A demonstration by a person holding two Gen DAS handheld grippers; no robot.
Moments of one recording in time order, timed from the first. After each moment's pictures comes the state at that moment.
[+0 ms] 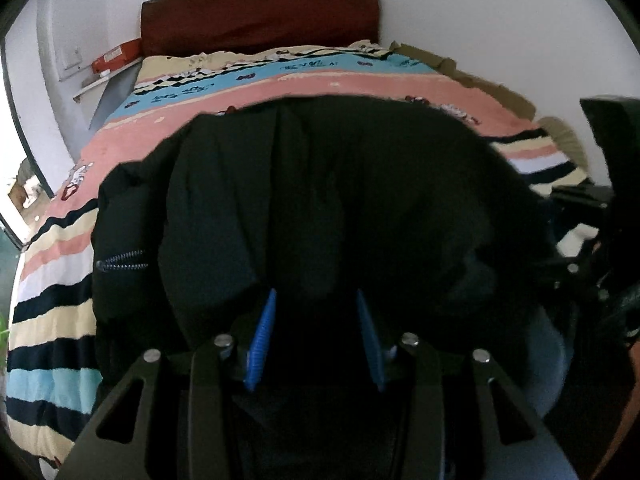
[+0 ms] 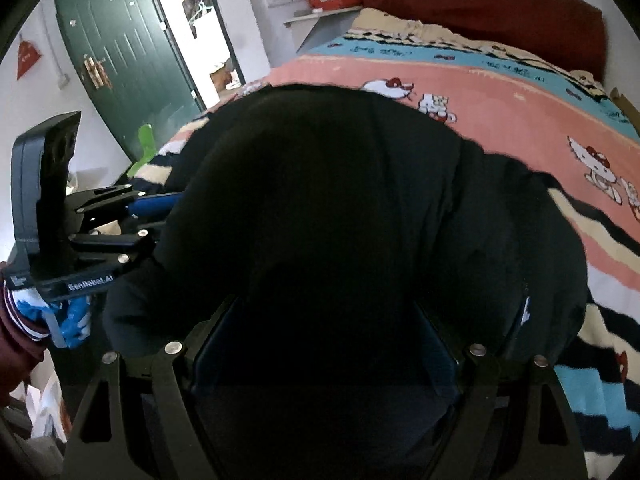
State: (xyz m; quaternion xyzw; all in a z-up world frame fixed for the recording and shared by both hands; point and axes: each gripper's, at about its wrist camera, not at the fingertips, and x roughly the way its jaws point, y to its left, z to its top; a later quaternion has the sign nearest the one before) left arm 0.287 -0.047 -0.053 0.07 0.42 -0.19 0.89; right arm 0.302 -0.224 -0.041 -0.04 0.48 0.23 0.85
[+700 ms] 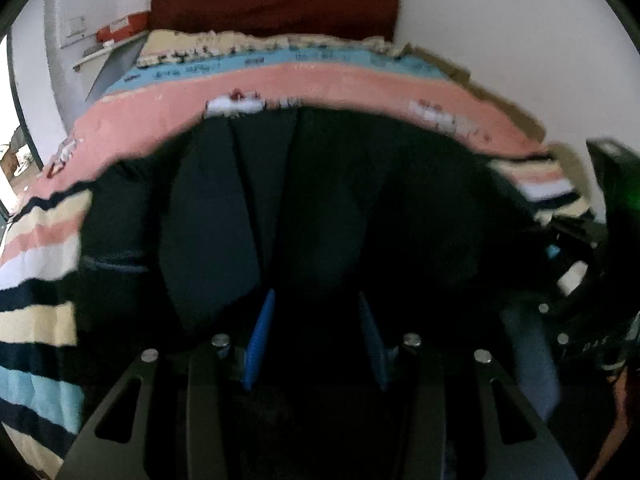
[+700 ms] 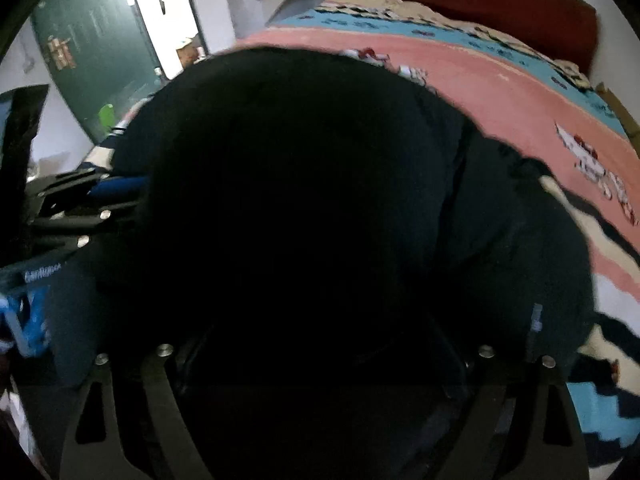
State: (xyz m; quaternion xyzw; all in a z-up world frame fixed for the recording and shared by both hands) left arm 0.331 -0.029 -0.047 0.01 0.43 -0.20 0.88; right arm 0.340 -0.212 -0.060 -0.07 0.50 0.18 0.84
